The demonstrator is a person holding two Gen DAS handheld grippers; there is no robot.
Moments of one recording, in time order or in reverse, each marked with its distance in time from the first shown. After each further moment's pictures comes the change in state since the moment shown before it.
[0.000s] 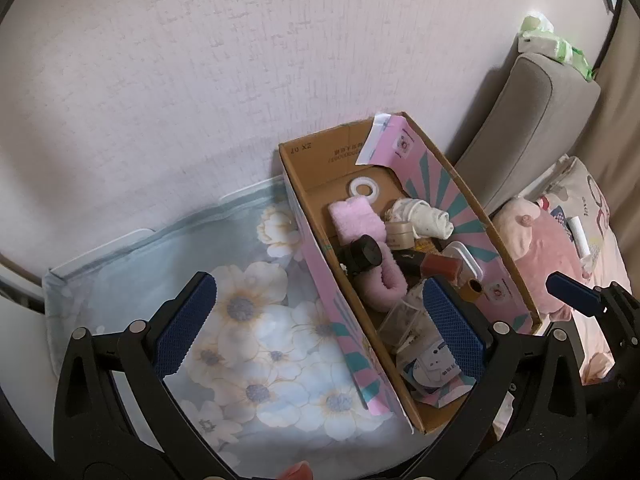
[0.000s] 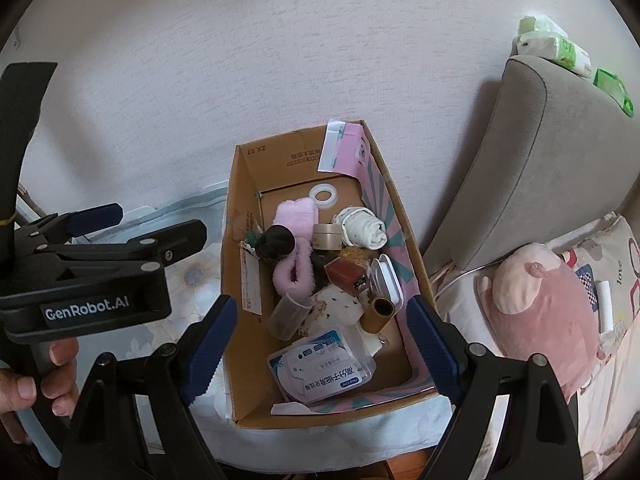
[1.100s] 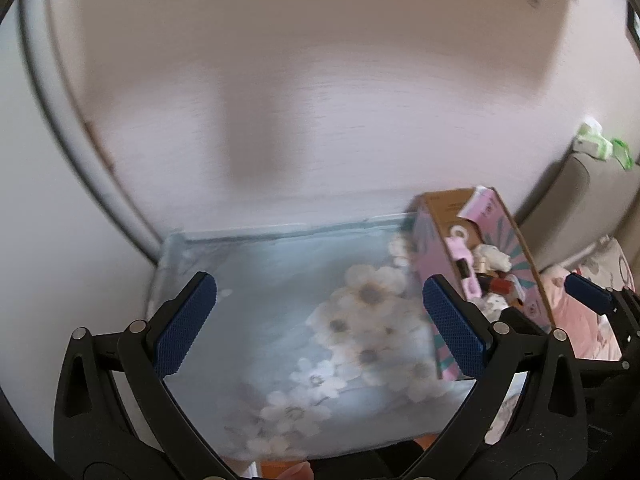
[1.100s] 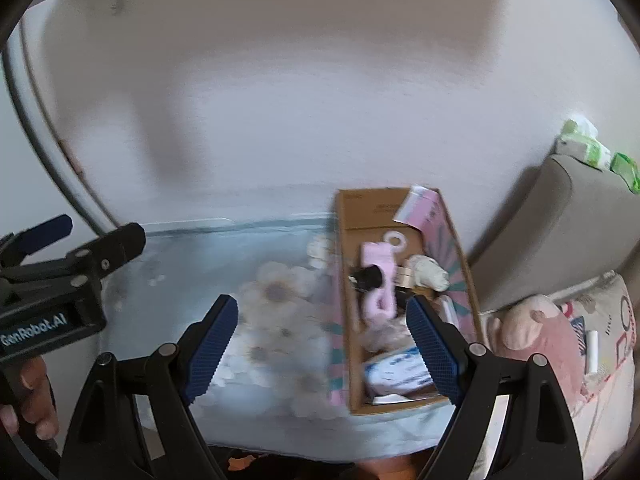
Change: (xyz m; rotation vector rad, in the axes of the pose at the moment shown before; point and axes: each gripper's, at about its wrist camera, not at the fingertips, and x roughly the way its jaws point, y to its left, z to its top) left arm -0.159 0.126 -0.053 -0.259 -0.175 0.227; right arm -0.079 0.125 0.013 -0.146 -0.092 0.020
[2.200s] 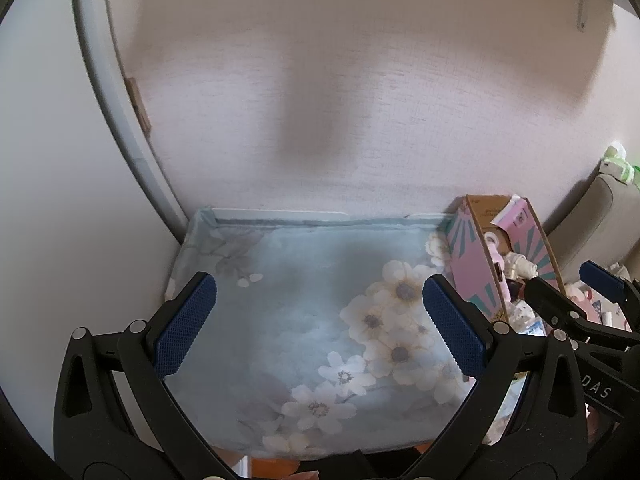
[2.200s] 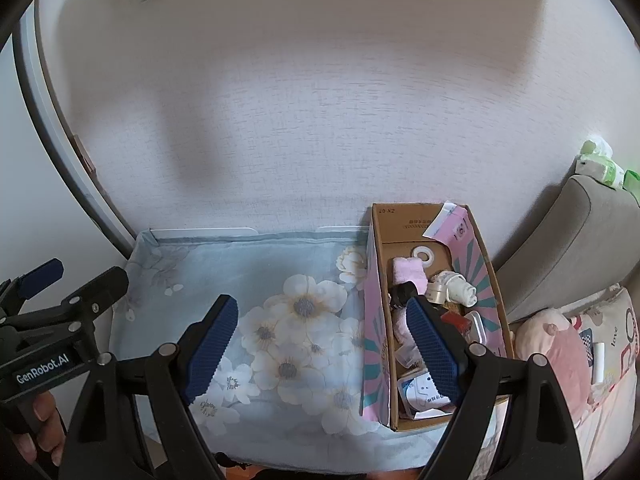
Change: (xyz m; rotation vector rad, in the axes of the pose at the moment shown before) left arm 0.013 0.047 -0.020 -0.099 -0.002 0.042; right arm 0.013 0.041 0.011 -0.015 -0.025 0.002
